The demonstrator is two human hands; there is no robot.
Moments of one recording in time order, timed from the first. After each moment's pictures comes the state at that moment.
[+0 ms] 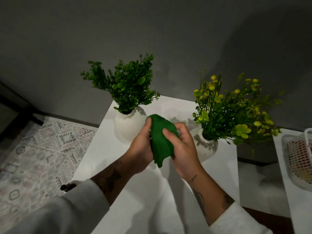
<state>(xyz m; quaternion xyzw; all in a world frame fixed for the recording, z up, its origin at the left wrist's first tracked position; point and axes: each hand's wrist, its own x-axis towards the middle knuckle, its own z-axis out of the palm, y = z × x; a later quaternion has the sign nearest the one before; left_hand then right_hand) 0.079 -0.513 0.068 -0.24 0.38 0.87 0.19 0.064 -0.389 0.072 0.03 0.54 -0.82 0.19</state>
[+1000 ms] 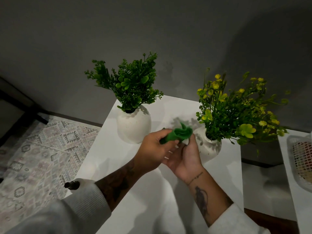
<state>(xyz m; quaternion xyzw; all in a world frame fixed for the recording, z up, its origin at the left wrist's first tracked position) 0.092 -0.494 0.080 -0.08 0.72 0.69 0.05 0.061 -0.385 0.045 0.26 0.31 -0.85 0.35</state>
